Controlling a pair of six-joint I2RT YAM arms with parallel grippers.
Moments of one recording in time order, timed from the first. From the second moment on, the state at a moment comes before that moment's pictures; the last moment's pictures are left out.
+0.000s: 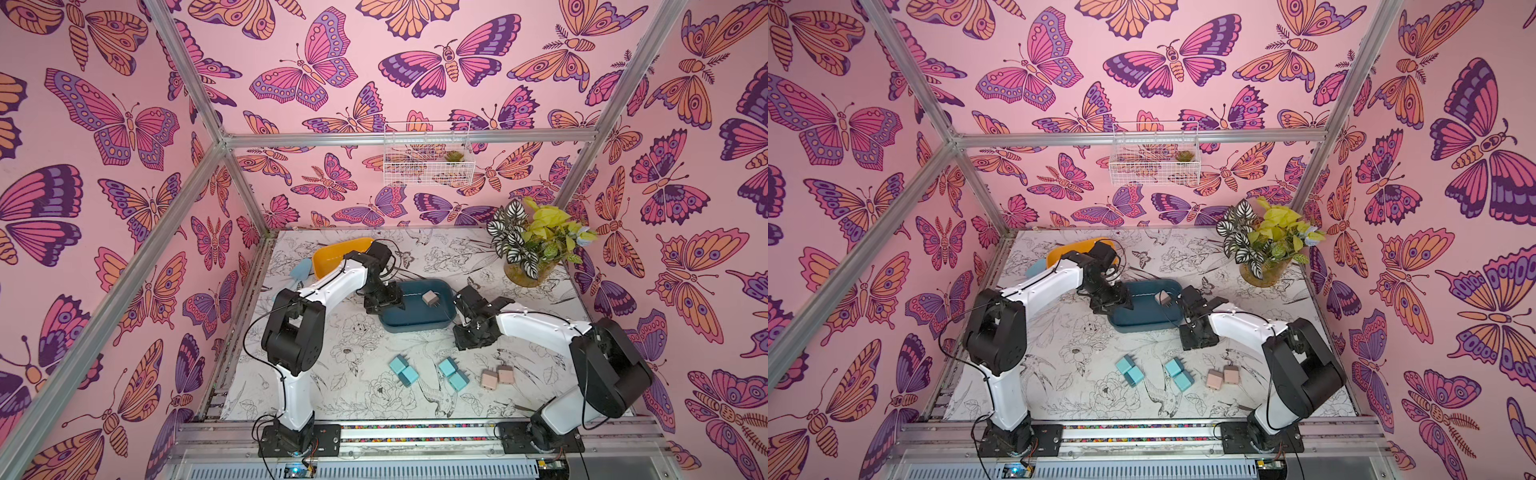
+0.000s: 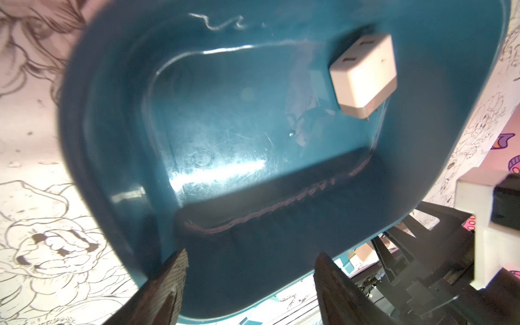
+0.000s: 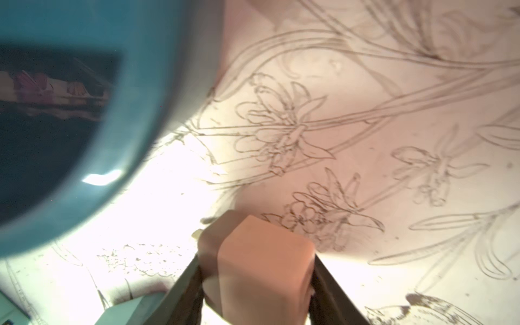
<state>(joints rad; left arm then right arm) -0.47 1.93 1.52 -0.95 0.39 -0.51 0.57 1.57 0.88 -0.68 0.03 0.41</state>
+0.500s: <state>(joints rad) -0.44 1.91 1.53 -0.95 0.37 -0.50 0.43 1.58 0.87 -0.67 0.01 0.42</state>
